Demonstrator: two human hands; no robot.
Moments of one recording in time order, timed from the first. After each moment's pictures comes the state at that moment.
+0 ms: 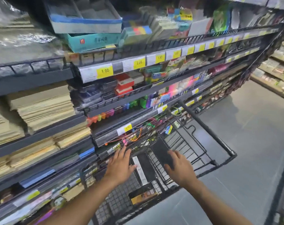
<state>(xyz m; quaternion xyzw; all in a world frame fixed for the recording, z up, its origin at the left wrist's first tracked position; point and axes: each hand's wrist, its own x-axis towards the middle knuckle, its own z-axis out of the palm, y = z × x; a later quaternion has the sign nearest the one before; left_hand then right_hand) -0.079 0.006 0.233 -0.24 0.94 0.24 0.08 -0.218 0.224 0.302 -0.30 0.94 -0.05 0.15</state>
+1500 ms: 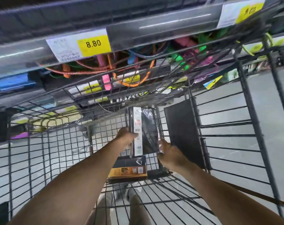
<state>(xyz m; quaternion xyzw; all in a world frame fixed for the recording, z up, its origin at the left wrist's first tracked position) -0.251 0.049 -0.155 -0.64 0.46 0.60 0.16 -0.389 0.213 -0.071 -0.29 0.79 -0.05 0.53</state>
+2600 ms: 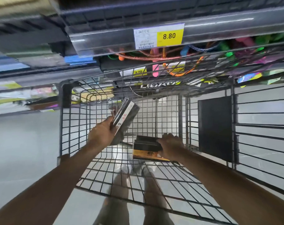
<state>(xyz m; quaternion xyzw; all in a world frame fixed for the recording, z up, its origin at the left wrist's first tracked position) -0.051 0.019 -0.045 -0.59 0.72 0.33 0.16 -0.304 0.172 -0.090 -0.62 0.63 0.21 0.41</state>
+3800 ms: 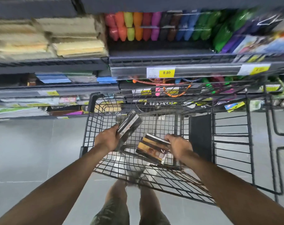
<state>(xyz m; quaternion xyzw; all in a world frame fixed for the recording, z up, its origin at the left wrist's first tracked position) -0.050 0.035 0.055 -0.60 0.73 0.27 0.20 -0.335 0.163 0.023 -0.56 0.74 0.12 0.36</state>
